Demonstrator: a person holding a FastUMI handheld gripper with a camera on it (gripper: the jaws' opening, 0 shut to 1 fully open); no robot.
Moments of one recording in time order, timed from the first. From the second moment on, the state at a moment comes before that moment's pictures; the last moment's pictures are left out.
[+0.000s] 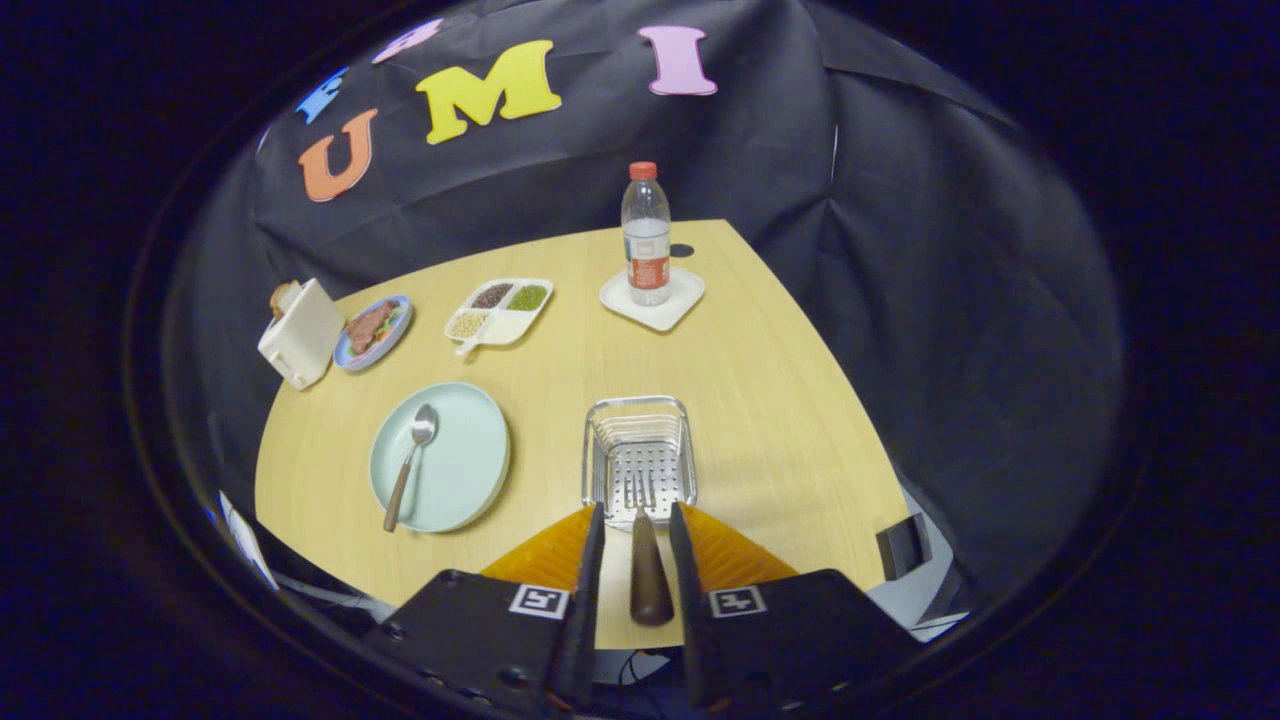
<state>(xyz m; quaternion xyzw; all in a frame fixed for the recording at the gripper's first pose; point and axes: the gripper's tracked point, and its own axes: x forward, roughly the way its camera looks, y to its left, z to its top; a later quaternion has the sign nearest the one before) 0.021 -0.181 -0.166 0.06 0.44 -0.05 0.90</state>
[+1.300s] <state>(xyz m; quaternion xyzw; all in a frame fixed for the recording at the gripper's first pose) 0.051 -0.016 -0.137 0.01 0.35 -0.01 0.94</state>
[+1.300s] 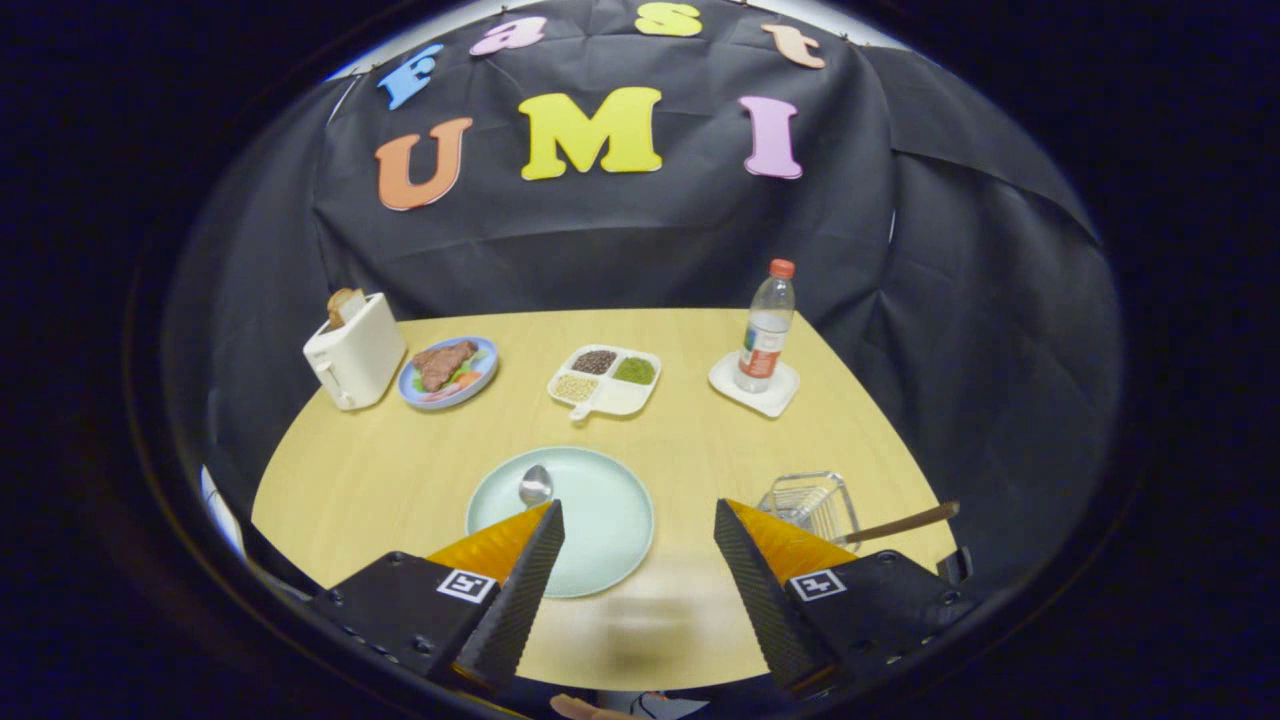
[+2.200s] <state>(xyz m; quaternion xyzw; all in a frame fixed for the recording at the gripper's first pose) 0.079 0.089 -0.263 0.02 0.46 0.03 0.89</state>
